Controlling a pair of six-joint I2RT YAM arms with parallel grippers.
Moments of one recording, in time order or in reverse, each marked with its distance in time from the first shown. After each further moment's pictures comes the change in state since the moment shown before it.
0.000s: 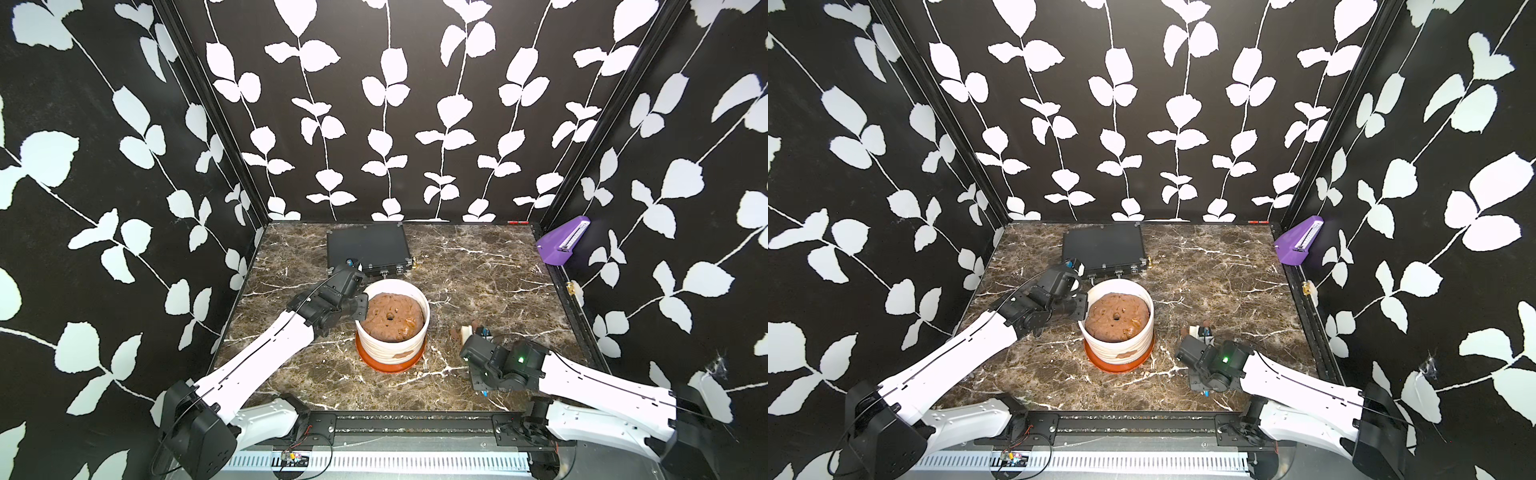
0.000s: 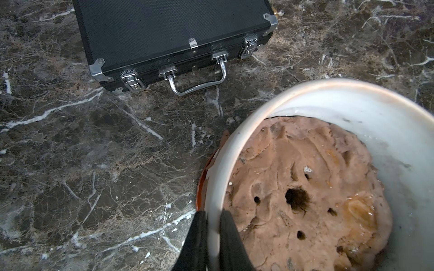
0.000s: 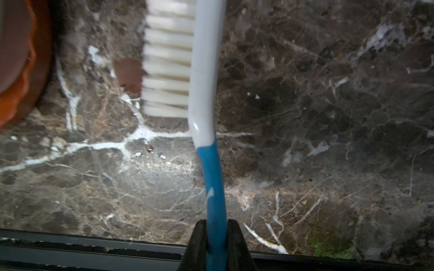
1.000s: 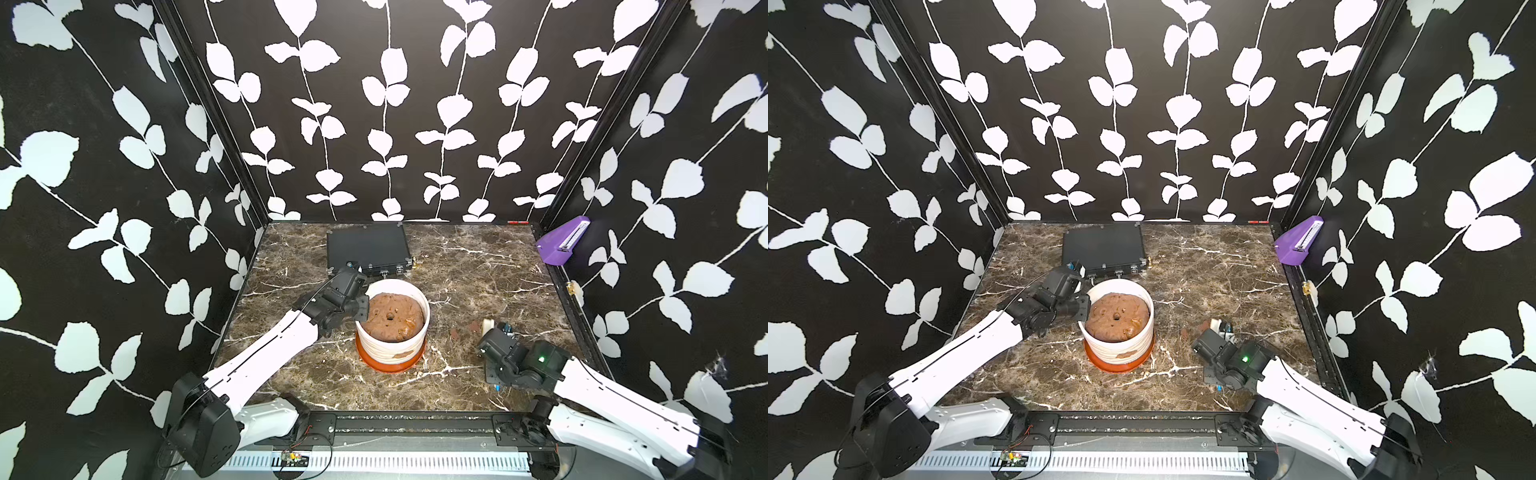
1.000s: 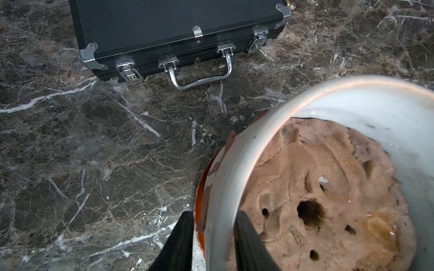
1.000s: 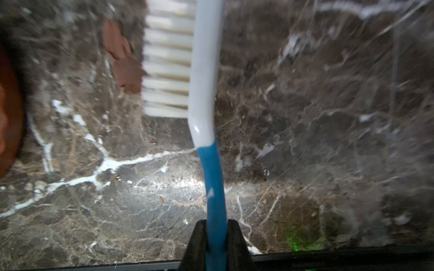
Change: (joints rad) left arm 0.000 0.027 -0.045 0.055 -0.002 -0.025; right arm -0.188 -0.104 -0.068 -0.024 -0.015 0.035
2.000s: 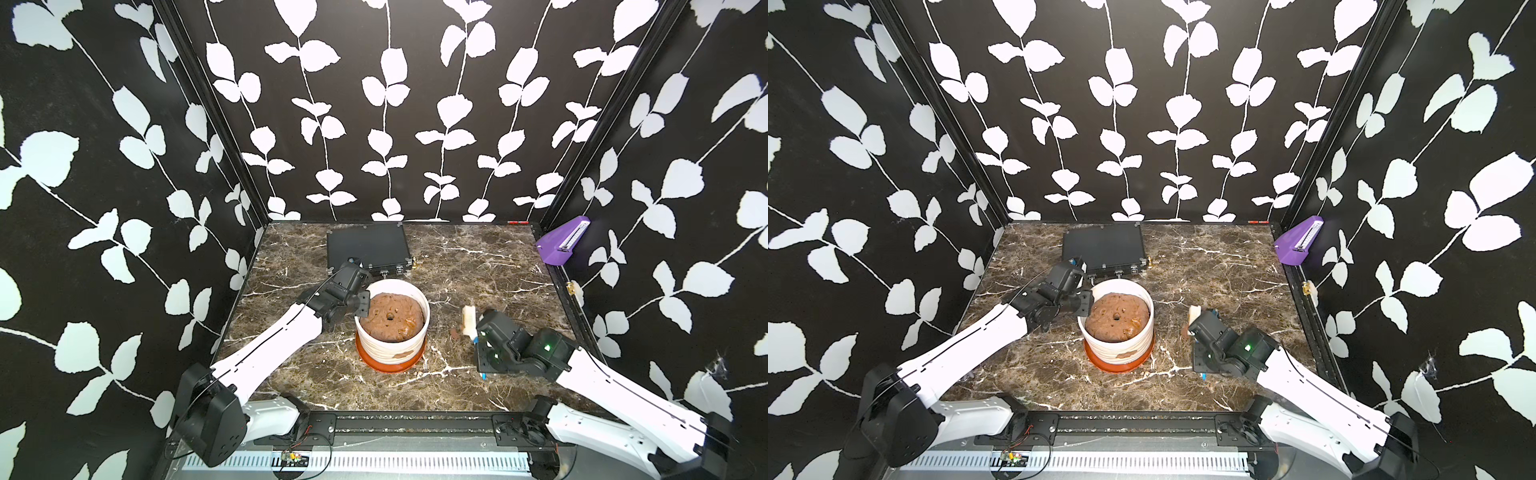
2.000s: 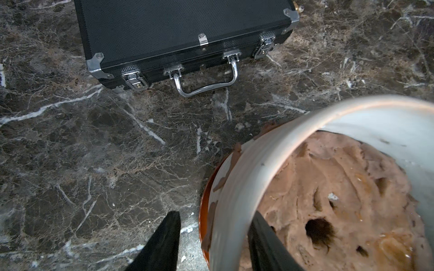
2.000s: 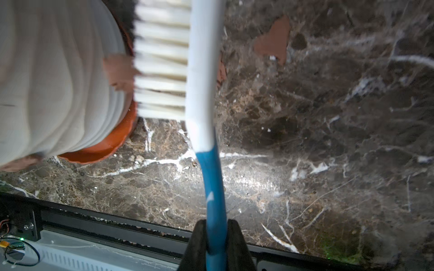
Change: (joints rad) left arm 0.017 0.069 0.050 0.002 -0.016 0.020; right arm 0.016 0.054 0.304 -0.026 -0.060 -0.176
